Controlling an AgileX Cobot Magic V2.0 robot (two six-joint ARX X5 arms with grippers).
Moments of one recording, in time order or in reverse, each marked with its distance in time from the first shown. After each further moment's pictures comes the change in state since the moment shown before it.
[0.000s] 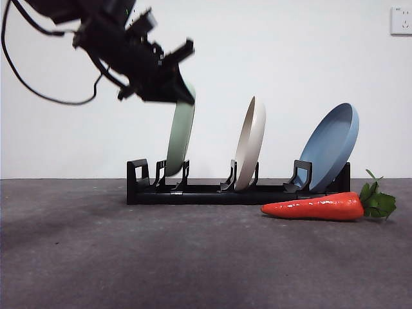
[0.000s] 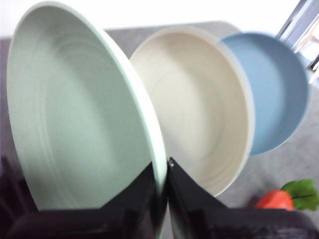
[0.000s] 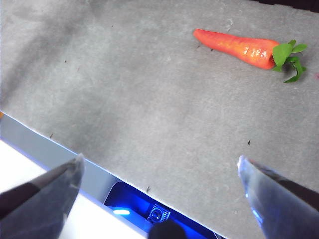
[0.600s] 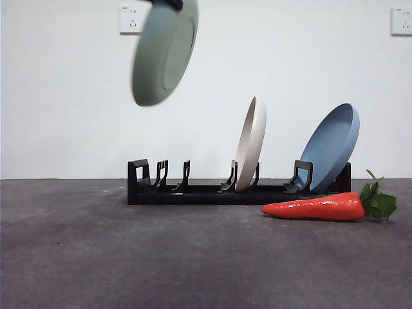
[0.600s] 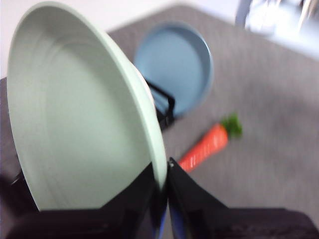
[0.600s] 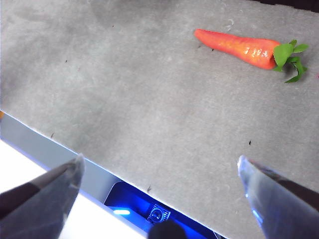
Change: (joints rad) left arm -0.168 -0.449 0.000 -0.551 -0.145 0.282; right arm 0.000 0.000 0.000 0.000 -0.001 0.000
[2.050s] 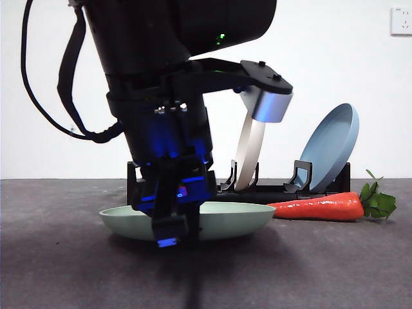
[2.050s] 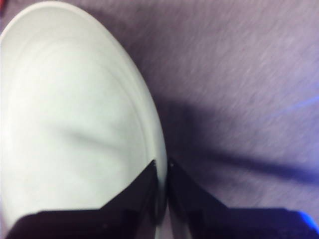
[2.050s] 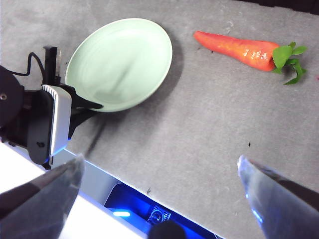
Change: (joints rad) left arm -0.505 0.324 -0.380 0.059 -0.541 0.369; right arm 0.000 0.002 0.000 0.008 -0.001 0.006
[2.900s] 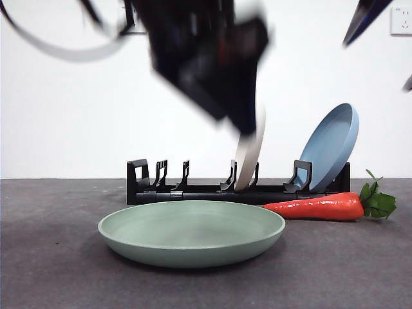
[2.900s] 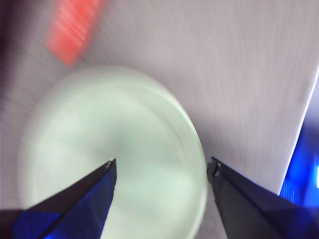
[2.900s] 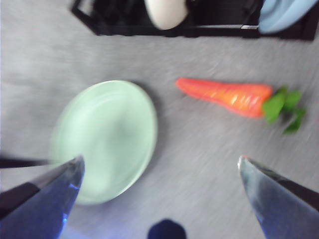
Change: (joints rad) left arm 0.000 -0.231 0.129 -0.082 0.111 -0.287; right arm 0.042 0.306 0.000 0.379 0.043 0.202
